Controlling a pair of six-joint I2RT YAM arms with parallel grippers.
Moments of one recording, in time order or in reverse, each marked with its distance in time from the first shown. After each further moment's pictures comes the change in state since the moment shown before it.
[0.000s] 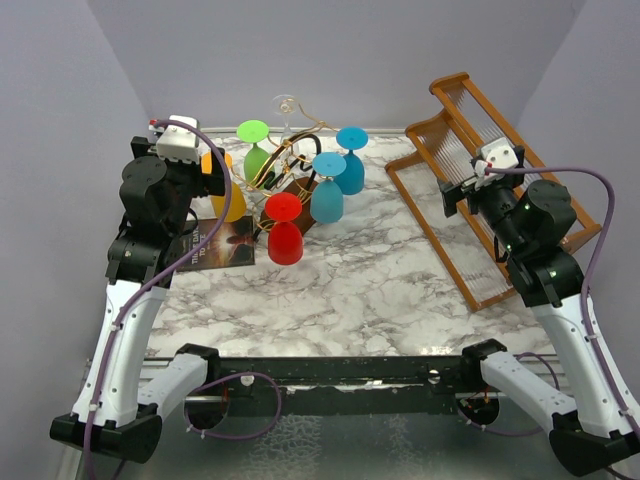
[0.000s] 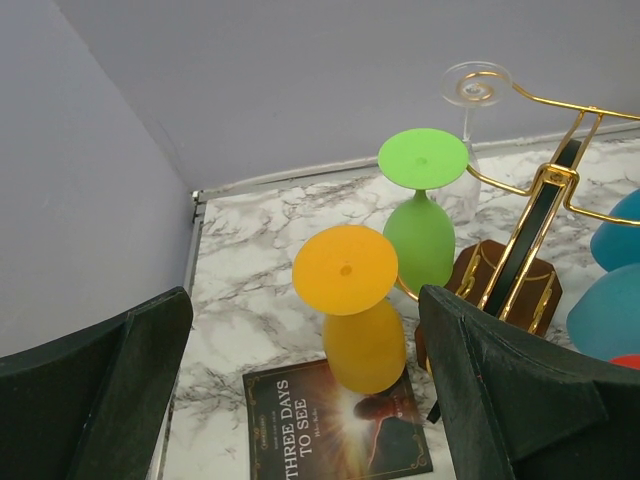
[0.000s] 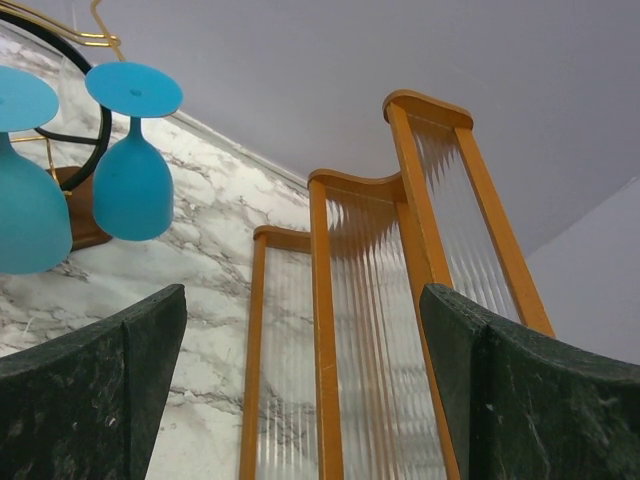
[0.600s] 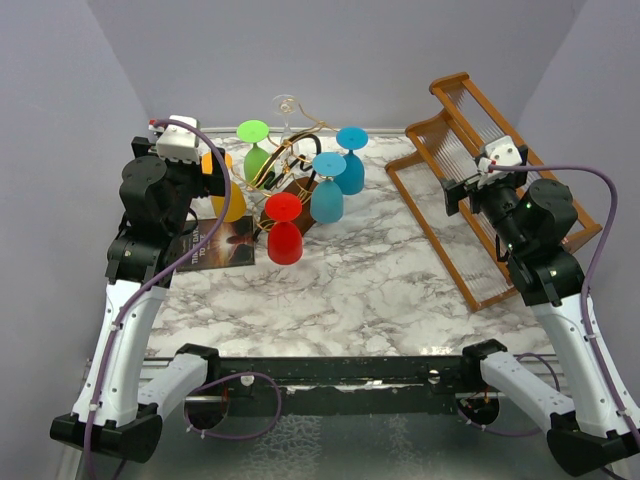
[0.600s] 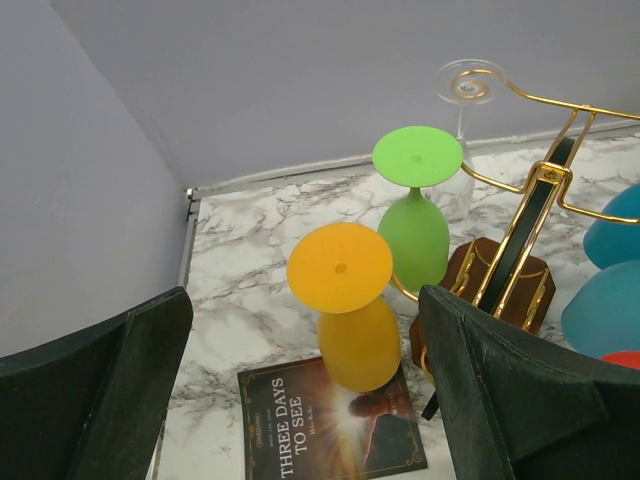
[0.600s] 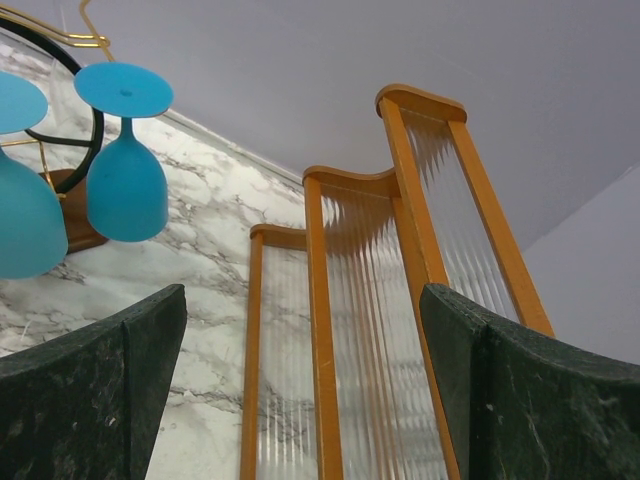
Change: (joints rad) left arm 0.002 0.002 0.004 -0.010 0.011 -0.011; right arm -0.023 0.001 0.000 -0.002 -0.001 0.018
